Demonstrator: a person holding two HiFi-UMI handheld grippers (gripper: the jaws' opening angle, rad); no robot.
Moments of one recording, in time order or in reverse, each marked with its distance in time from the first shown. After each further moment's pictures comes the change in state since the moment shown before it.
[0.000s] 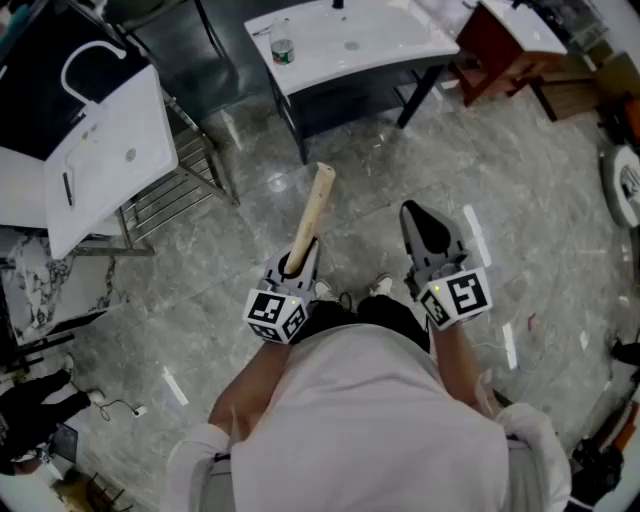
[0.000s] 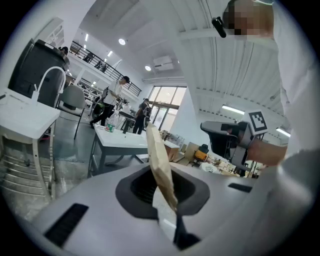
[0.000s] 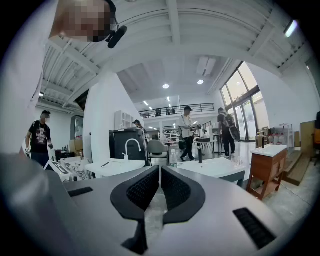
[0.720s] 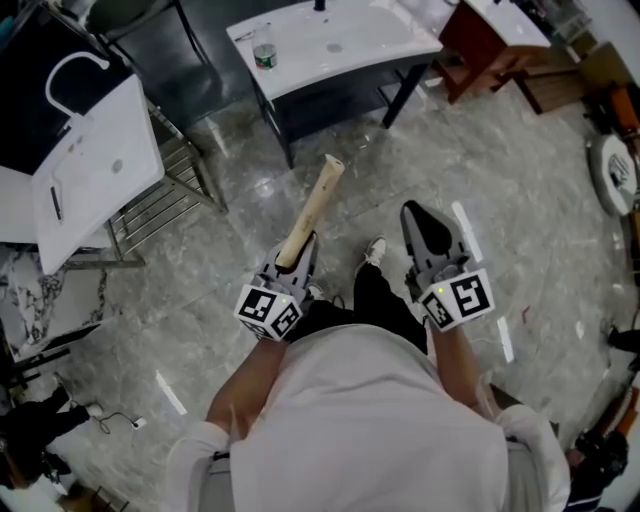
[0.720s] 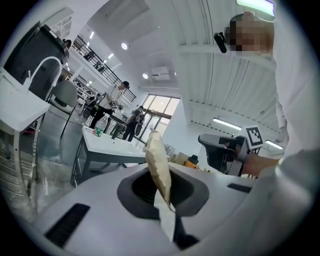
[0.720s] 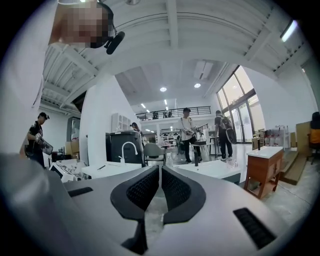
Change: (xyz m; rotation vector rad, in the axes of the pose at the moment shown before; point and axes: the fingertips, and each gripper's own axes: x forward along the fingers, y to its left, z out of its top) left arm 0.014 -0.013 0.027 -0.051 -0.097 -0.115; right arm -0.011 -0.010 0.008 0.017 -0.033 -0.028
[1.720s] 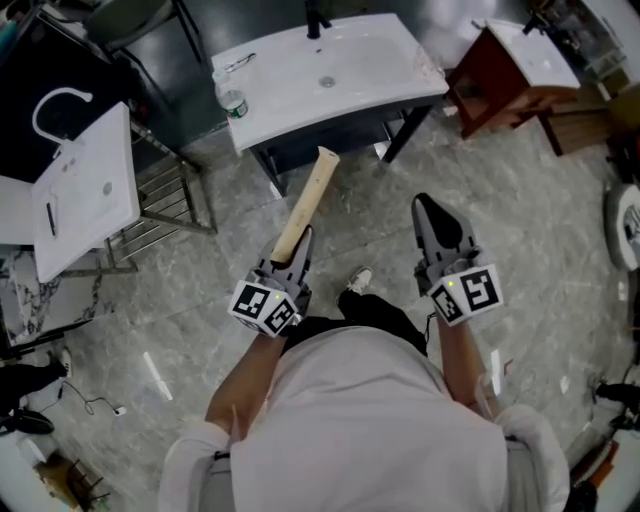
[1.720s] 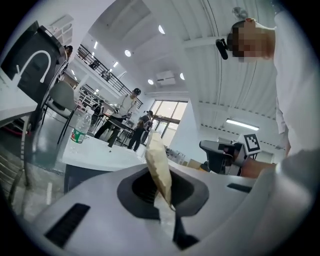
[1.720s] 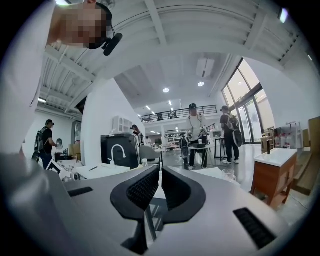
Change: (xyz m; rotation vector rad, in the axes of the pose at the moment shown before) left arm 0.220 0.025 0.042 0.012 -0.079 0.114; right arm 0.109 -0.230 0.034 0.003 -0.019 0.102
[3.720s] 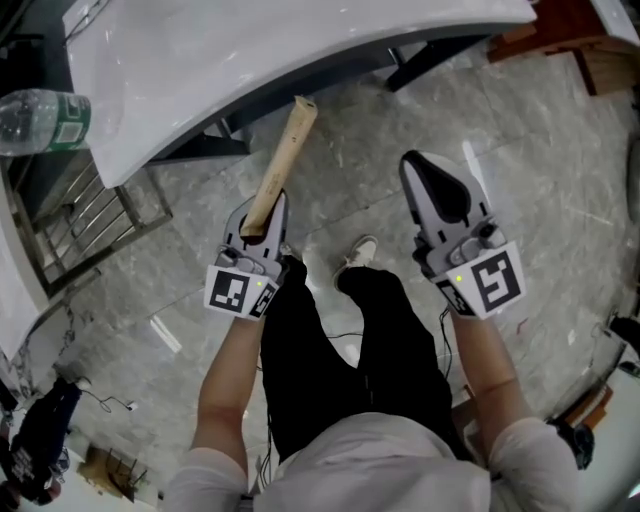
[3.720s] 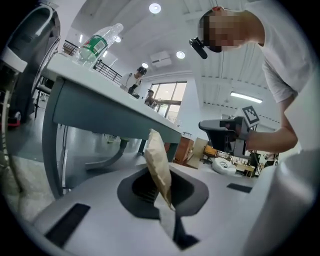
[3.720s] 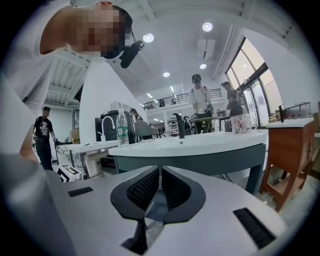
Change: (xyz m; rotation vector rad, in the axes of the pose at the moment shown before) left arm 0.165 0.226 -0.222 0.135 0.161 0.019; right arm 0.180 -0.124 -0.260 0.030 0.129 0.057
